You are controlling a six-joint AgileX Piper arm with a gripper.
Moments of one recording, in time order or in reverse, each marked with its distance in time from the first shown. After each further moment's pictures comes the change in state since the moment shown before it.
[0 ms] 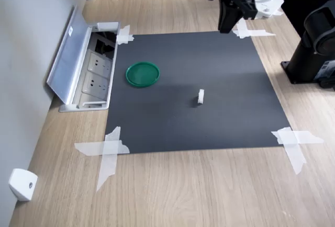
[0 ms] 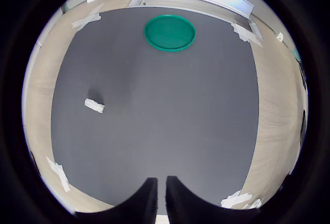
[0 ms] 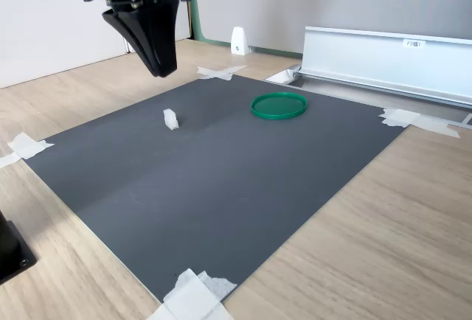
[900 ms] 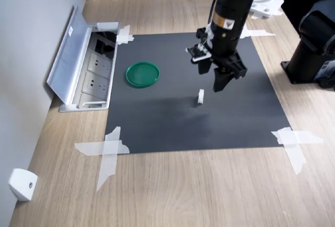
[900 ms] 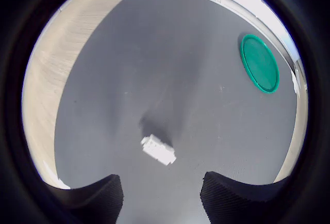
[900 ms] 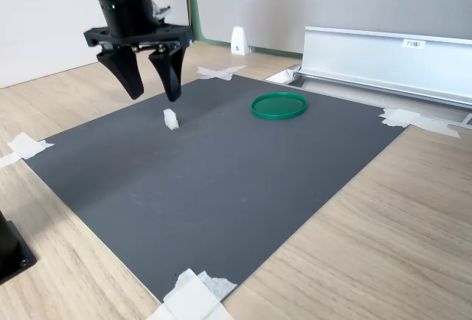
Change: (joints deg) arm 23.8 17.3 -0.4 -3.4 -13.6 11.0
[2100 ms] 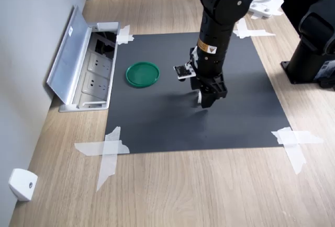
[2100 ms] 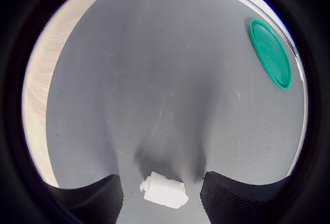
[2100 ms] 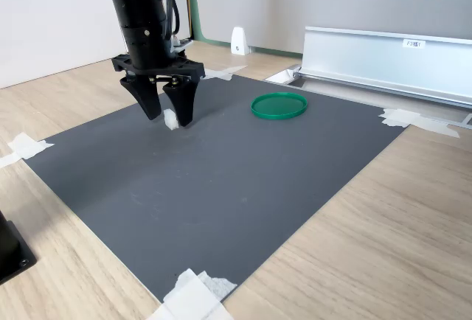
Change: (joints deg) arm 0.1 8.7 -0.2 2.5 -7.6 5.9
